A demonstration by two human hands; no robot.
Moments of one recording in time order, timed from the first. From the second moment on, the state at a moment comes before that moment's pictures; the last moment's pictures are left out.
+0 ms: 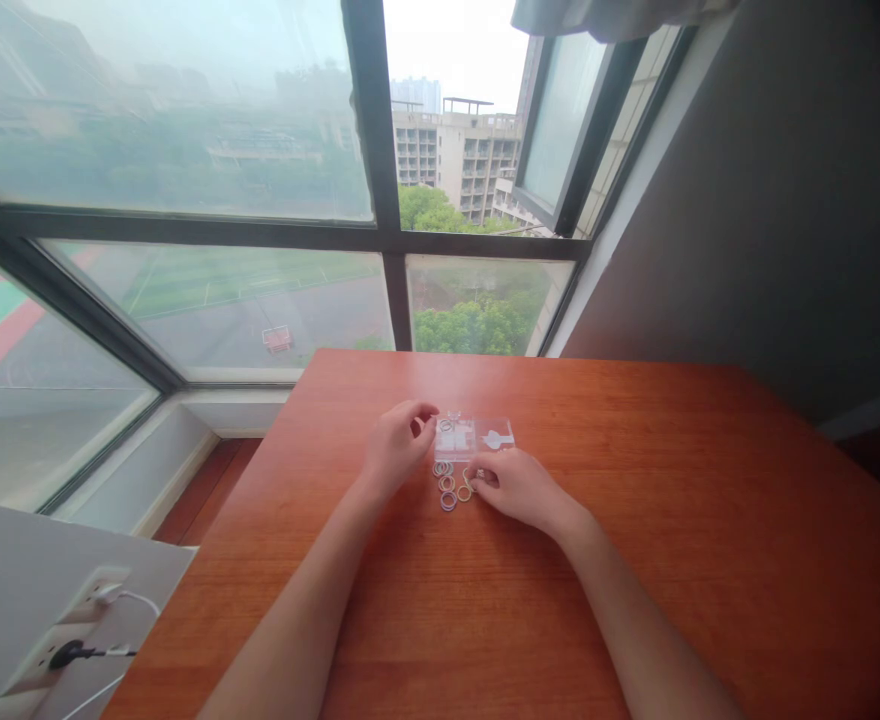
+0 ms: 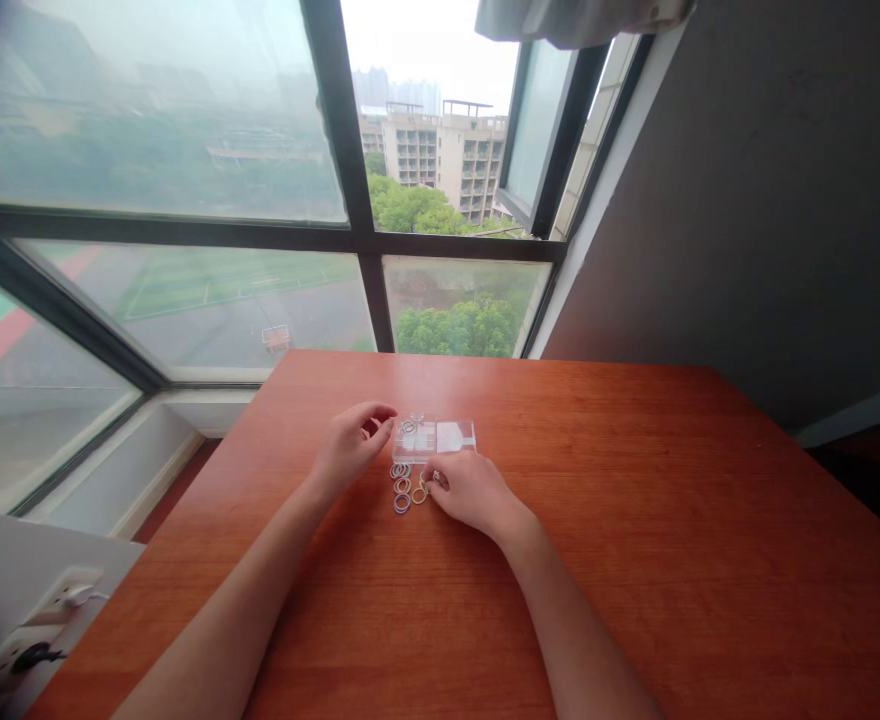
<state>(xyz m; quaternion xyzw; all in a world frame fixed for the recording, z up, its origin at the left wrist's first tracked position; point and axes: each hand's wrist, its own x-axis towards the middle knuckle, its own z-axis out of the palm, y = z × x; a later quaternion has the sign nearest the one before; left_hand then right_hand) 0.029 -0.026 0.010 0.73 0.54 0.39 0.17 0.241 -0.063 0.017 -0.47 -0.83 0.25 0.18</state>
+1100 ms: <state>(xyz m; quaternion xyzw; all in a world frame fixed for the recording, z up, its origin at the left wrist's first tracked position) 0.061 -0.046 0.030 0.76 0.42 0.38 0.33 0.240 -0.055 0.021 -0.50 -0.69 0.33 0.41</state>
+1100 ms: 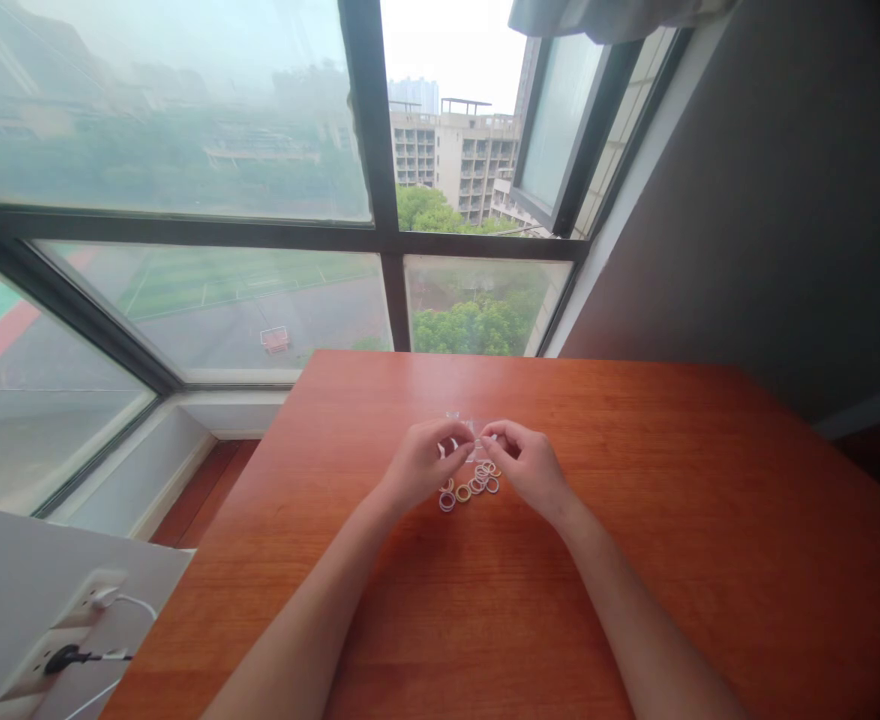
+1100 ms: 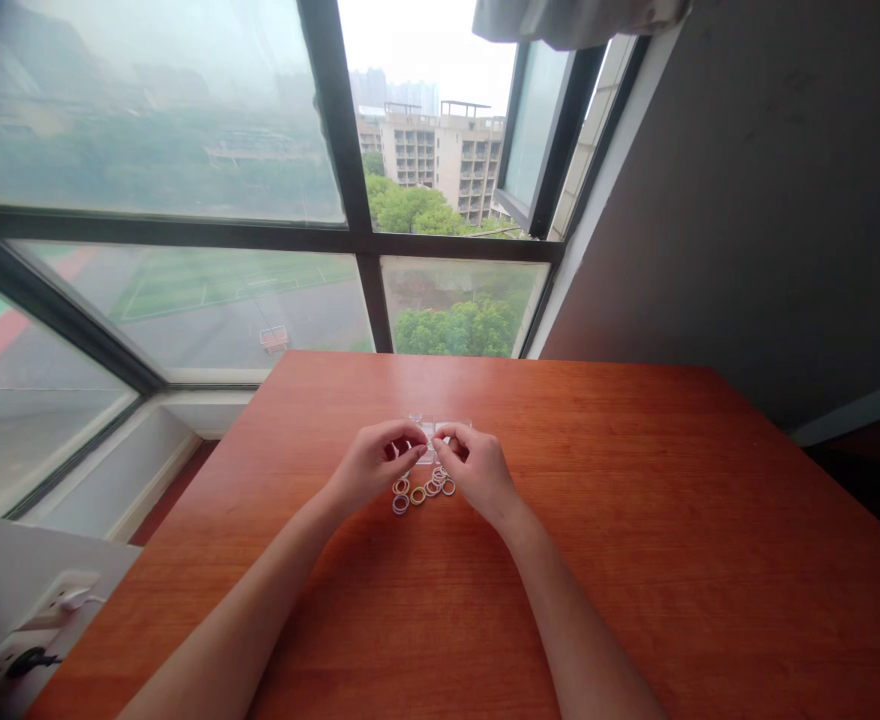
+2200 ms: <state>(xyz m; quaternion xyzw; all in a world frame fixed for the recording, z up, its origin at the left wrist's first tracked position) 0.029 -0.024 0.007 0.71 0.54 0.42 0.19 0.271 -0.058 0.030 -0.50 -0.79 0.31 0.18</state>
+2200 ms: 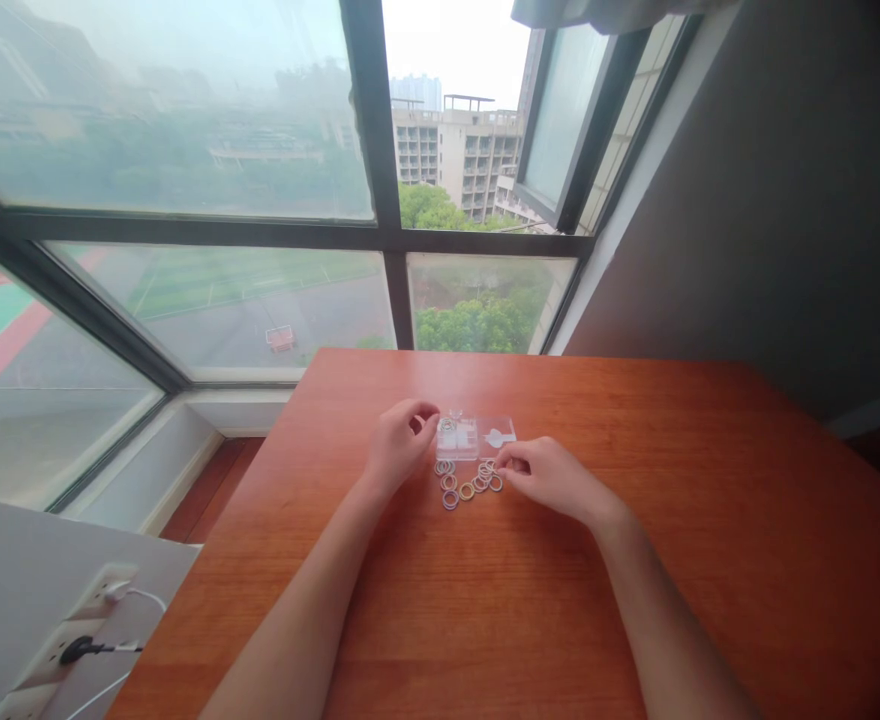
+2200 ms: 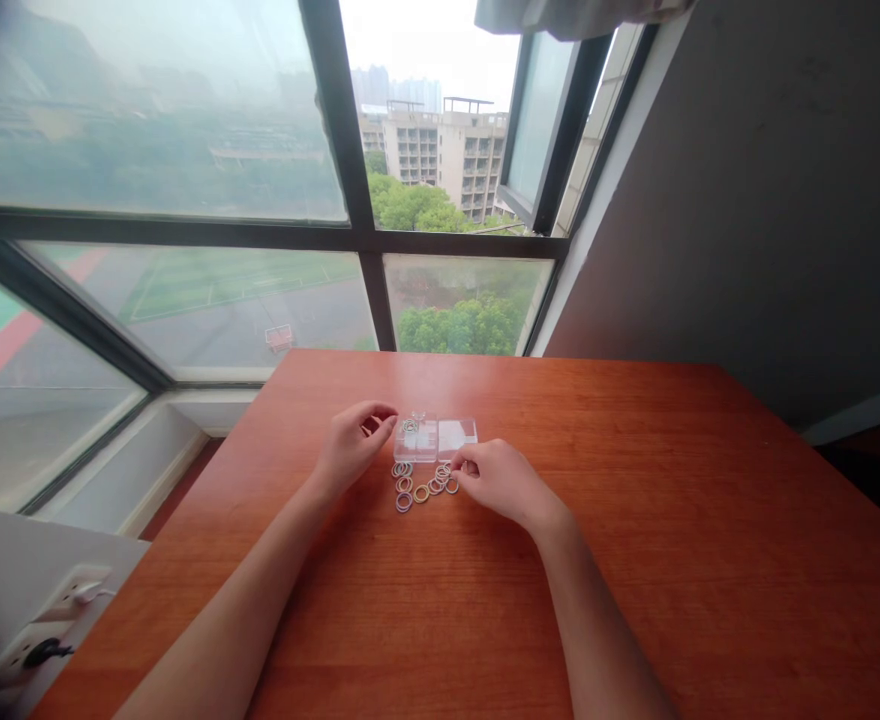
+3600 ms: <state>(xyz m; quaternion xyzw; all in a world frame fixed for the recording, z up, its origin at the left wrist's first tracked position) 0.048 -0.039 0.021 0.75 0.47 0.40 0.24 0.256 -0.054 0.029 -0.55 -0.77 0.17 0.26</state>
